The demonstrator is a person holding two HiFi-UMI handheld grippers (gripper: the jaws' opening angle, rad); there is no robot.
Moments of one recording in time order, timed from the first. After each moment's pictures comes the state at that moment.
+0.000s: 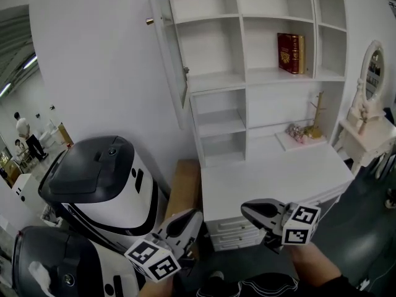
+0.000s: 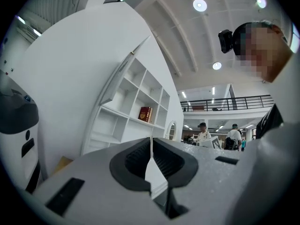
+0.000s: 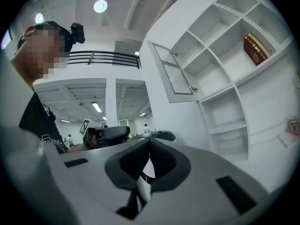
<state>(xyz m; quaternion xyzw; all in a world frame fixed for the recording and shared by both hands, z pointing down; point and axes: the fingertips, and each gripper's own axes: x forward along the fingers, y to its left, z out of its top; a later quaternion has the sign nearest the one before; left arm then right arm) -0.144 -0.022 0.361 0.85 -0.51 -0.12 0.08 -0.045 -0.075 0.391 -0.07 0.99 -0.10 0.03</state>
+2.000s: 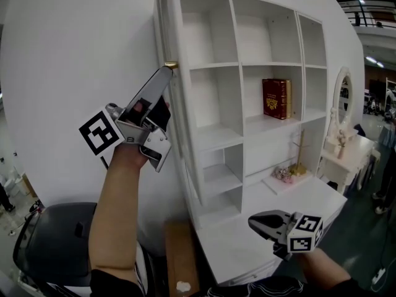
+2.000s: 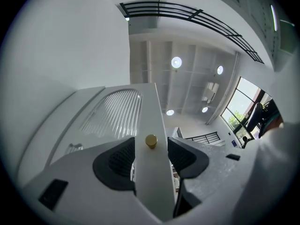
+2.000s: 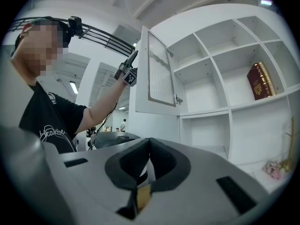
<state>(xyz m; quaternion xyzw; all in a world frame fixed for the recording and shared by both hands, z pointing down) -0.292 -0.233 -0.048 0.92 -0.17 -0.34 -0.06 -0.131 -0.220 0.336 -0.22 0.98 -0.01 -0.01</state>
